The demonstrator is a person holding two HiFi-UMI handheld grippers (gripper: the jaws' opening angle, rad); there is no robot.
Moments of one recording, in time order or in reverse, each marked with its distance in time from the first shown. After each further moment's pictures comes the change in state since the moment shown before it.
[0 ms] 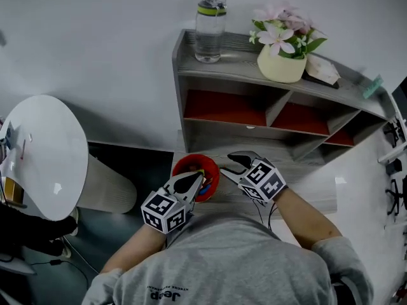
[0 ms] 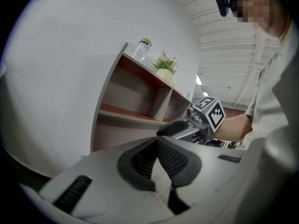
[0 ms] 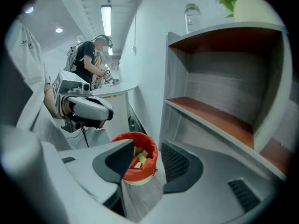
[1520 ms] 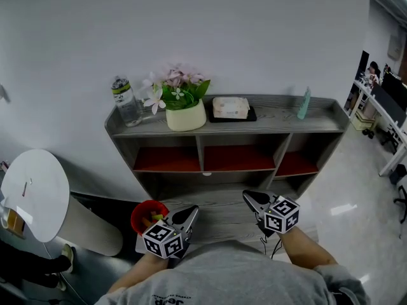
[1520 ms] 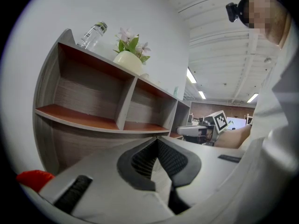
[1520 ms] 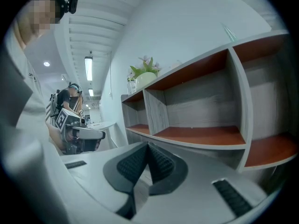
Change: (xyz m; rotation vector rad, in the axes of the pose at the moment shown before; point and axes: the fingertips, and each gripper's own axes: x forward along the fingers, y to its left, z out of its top) left arm 0.154 -0.151 0.020 0.075 -0.041 -0.023; right arm -0.244 -0.158 -0.114 0.293 -0.492 -0.169
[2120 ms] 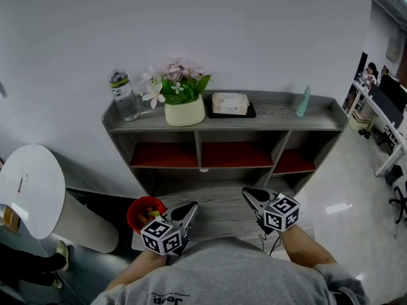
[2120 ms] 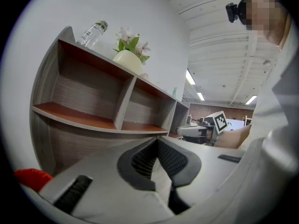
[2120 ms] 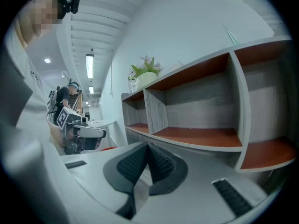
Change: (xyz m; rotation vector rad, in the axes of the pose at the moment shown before) left arm 0.003 -0.002 -0.002 -0.010 -0.009 -0.021; right arm -0.004 0.000 -0.001 -0.025 0.013 -0.008
